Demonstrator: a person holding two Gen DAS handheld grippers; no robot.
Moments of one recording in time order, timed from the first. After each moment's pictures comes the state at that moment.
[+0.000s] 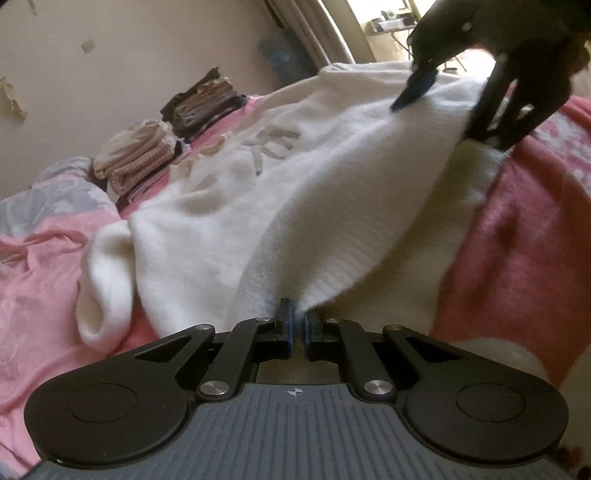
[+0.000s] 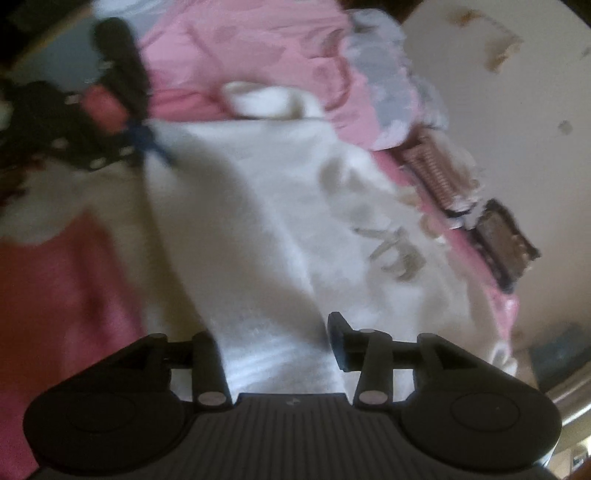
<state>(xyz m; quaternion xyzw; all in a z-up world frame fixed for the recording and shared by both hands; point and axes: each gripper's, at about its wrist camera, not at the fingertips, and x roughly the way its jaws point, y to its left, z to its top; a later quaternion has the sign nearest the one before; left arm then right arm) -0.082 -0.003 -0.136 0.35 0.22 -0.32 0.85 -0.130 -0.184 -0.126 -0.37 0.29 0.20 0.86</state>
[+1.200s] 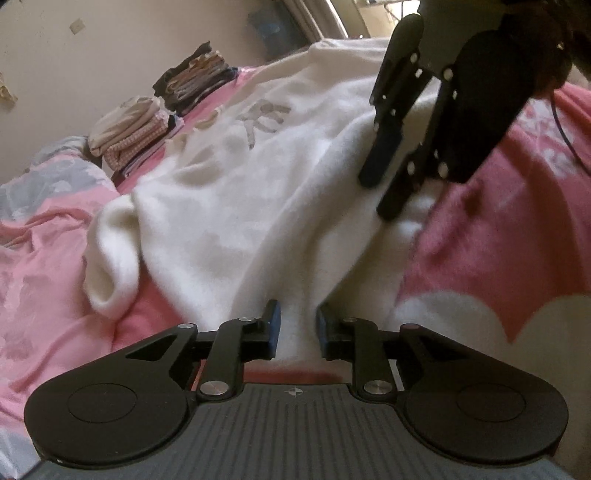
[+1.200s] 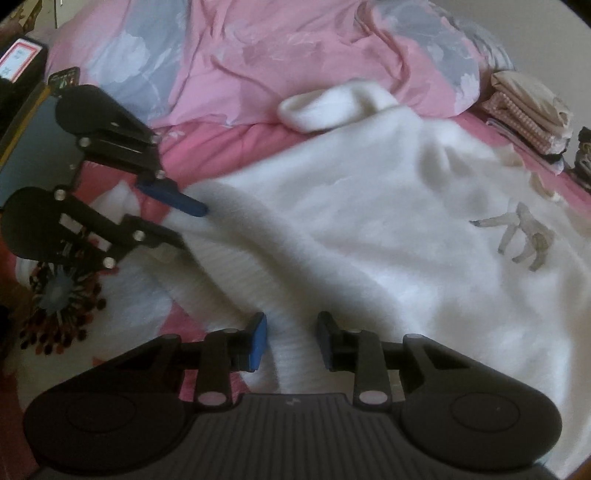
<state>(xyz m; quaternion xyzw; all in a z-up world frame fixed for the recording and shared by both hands) -0.102 0.010 -0.119 0.38 0.28 -0.30 0.83 -0.070 -0.156 -0.124 -0.18 0.38 0.32 0.85</state>
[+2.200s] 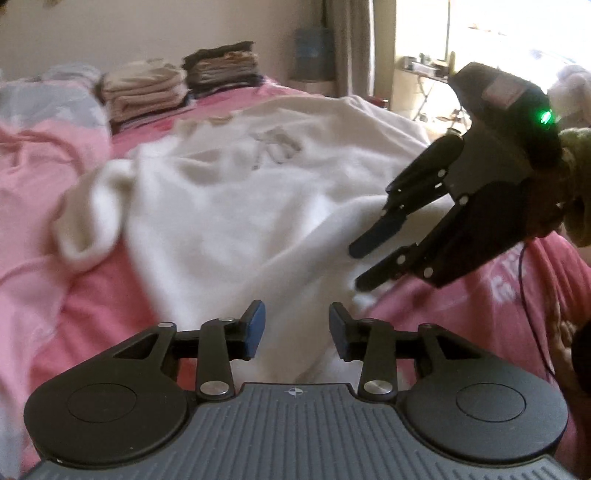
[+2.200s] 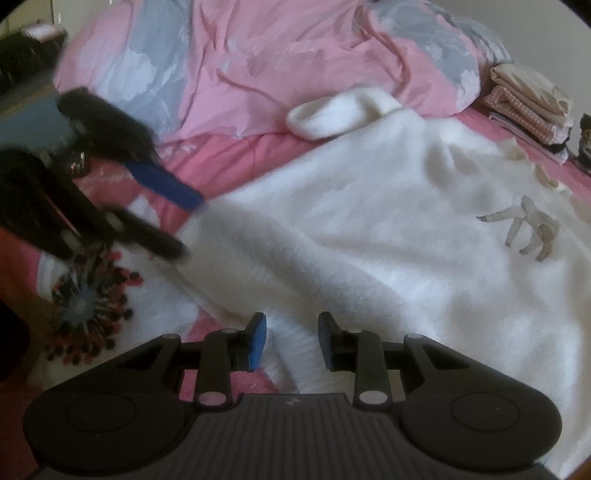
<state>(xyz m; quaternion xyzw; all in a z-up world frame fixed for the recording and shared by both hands) -0.084 0.021 -0.083 0.16 0.33 -0.35 0.86 -0.081 -0.161 -0.112 -0.13 0.38 0.34 0.85</state>
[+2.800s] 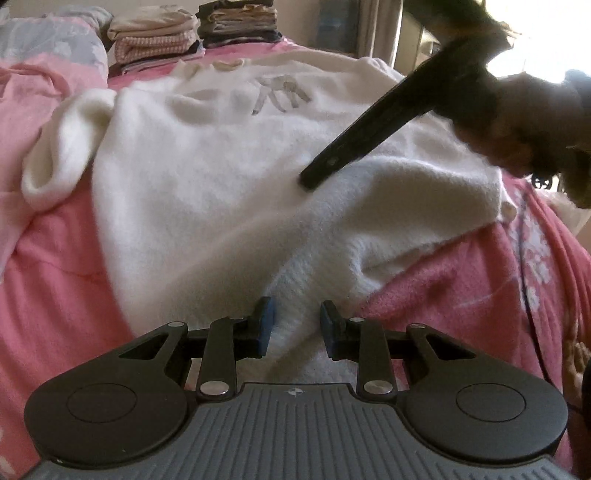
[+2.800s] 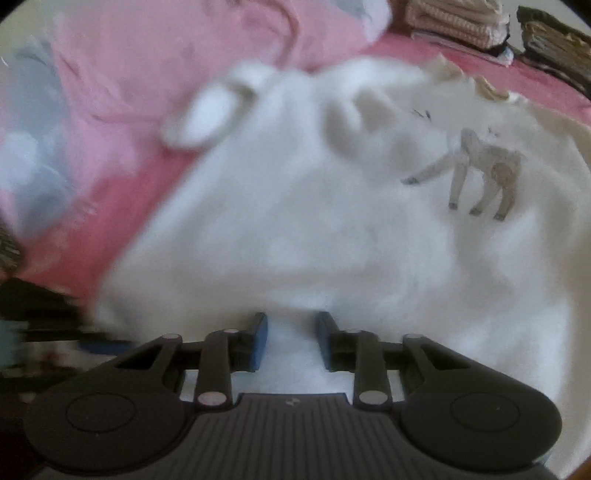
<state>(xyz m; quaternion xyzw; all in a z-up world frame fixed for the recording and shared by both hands) -0.068 0.010 -0.124 0.12 0.40 -0.32 0.85 0.026 -0.183 -0.120 -0.05 0.48 0.23 0.84</state>
